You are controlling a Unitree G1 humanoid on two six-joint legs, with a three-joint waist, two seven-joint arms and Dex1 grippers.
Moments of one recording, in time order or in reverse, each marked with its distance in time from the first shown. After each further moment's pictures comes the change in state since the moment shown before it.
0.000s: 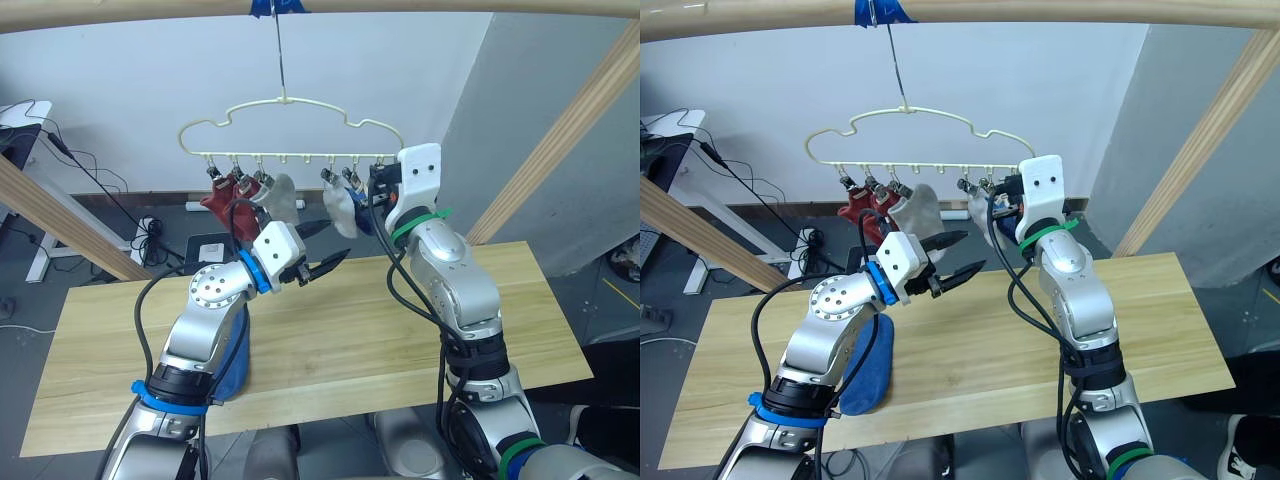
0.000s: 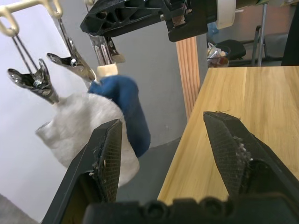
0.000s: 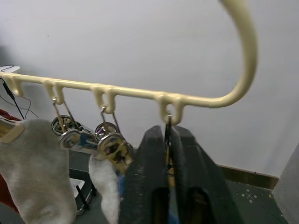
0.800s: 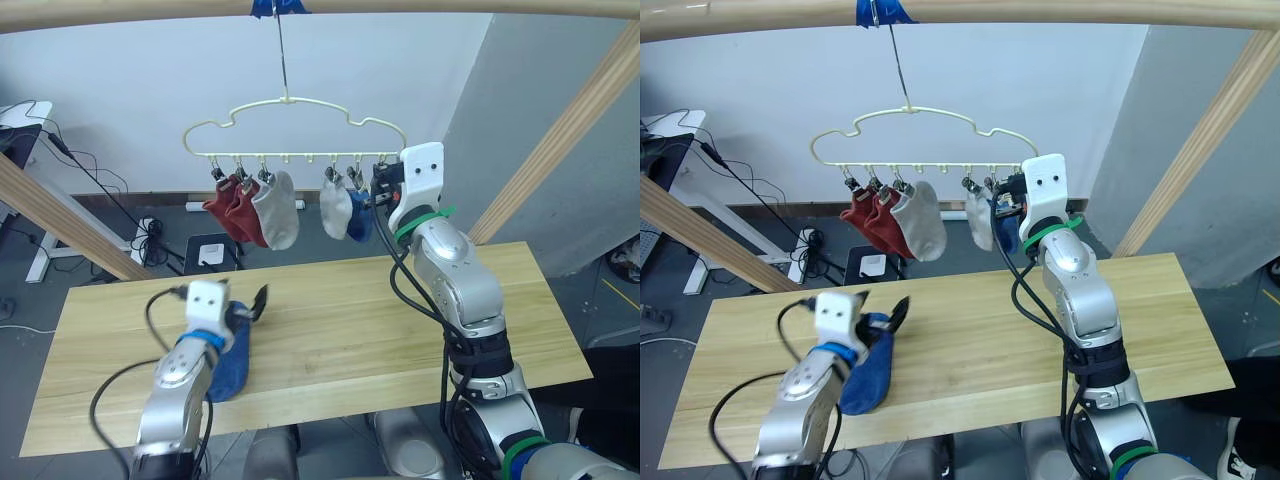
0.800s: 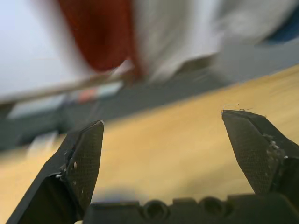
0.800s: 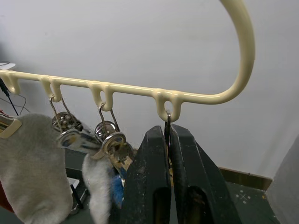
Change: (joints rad) left arm 0.462 -0.171 0.317 -0.025 -0.005 0.158 0.501; right arm -0.006 -0.037 -0.001 0.009 0.001 -0.002 0.008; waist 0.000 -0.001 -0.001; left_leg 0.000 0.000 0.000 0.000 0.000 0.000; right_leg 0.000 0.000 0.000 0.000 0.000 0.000
